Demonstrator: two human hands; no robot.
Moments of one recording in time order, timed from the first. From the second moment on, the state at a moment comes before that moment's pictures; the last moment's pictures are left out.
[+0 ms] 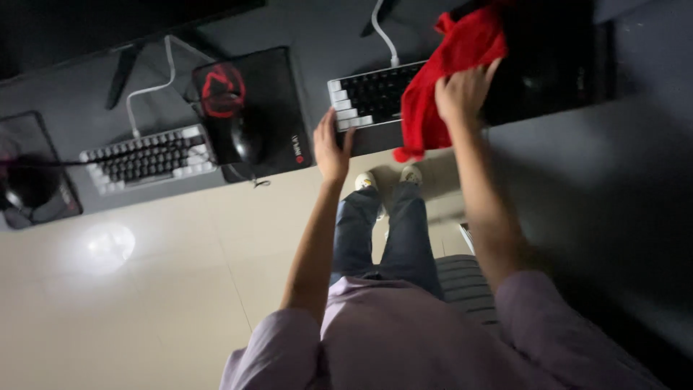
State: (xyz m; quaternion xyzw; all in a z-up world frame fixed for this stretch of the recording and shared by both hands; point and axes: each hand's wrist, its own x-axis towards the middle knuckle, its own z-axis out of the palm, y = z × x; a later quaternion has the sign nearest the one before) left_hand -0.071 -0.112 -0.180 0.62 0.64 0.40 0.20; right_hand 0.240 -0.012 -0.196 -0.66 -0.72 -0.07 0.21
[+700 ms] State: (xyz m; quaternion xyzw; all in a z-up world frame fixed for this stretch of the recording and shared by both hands) left_hand 0.094 0.003 -0.135 0.89 0.45 0.09 0.09; right_hand 0.262 -0.217 -0.221 -0.58 -0.58 0.30 0.49
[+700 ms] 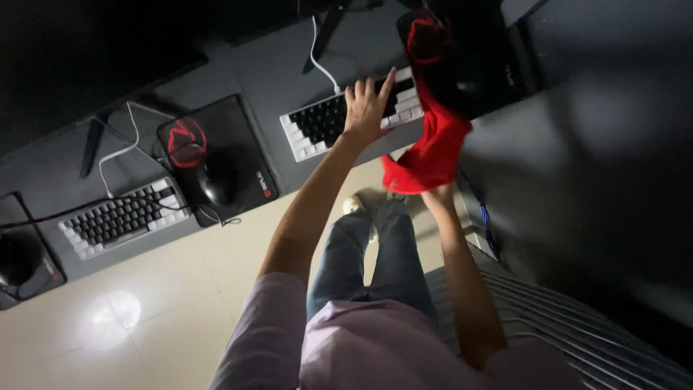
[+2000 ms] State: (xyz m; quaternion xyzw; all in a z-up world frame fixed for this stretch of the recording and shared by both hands) left_hand -0.067 -0.089 -0.034 0.65 0.34 0.32 0.59; right_hand 0.139 -0.069 -0.239 -0.50 -0.55 0.46 0.48
